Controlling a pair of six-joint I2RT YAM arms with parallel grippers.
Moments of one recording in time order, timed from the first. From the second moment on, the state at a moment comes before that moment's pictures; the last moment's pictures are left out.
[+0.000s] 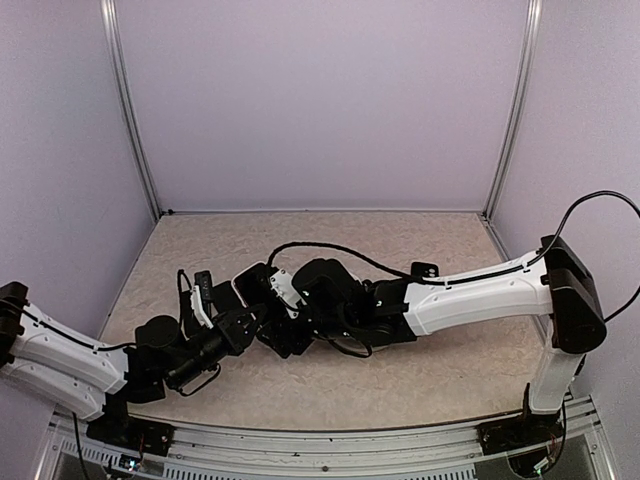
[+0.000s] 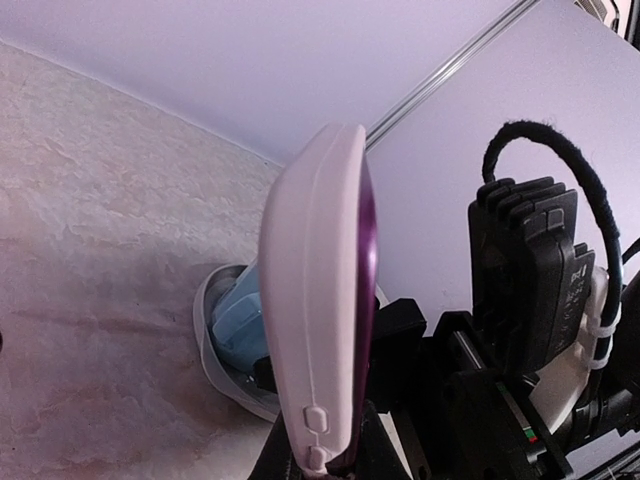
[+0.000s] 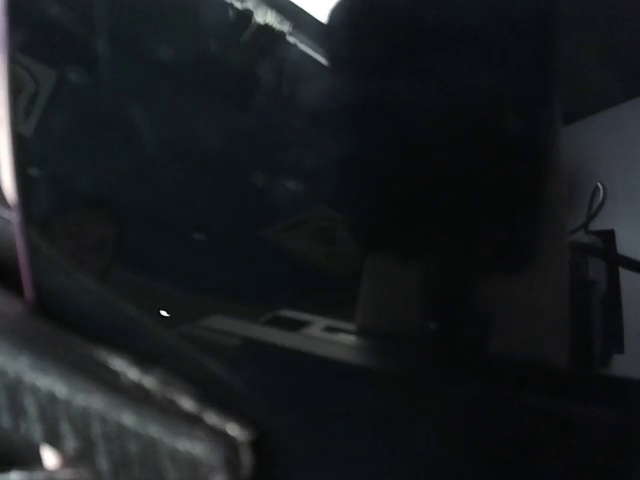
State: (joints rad) left arm -1.15 1.22 0.22 0.99 -0.42 -0.80; right arm 1.22 1.85 1.30 -0.02 0.13 0.21
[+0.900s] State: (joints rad) left arm -1.15 1.15 0.26 0.81 -0.49 -0.76; right arm 1.22 1.85 1.24 -0.10 0.12 0.17
